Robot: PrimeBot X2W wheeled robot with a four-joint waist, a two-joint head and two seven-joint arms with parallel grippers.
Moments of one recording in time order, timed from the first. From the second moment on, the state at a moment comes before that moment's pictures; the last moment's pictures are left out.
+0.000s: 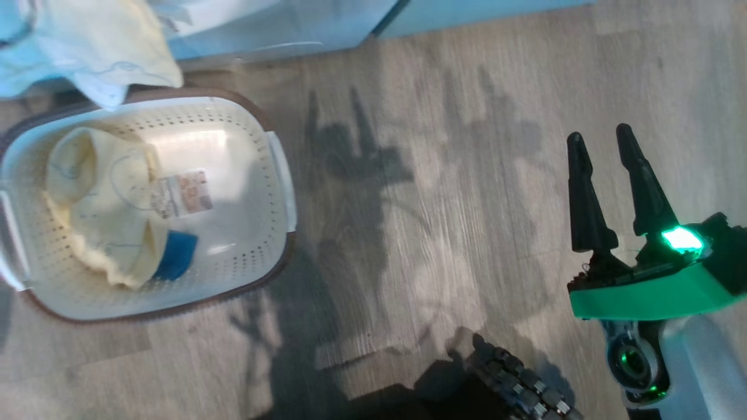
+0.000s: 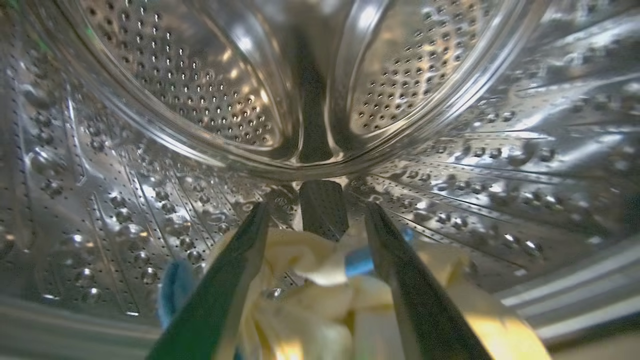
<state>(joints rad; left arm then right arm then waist) -1.24 0.57 -0.30 0.54 -0.36 0.17 0.05 -0.26 -0.04 0.25 -0.08 0.42 0.13 -0.26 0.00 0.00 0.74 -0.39</state>
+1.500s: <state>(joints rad) -0.16 0.42 -0.39 -0.15 -0.46 0.42 -0.18 -0.05 -0.04 0.10 -0.04 0.17 0.13 -0.26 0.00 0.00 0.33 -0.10</state>
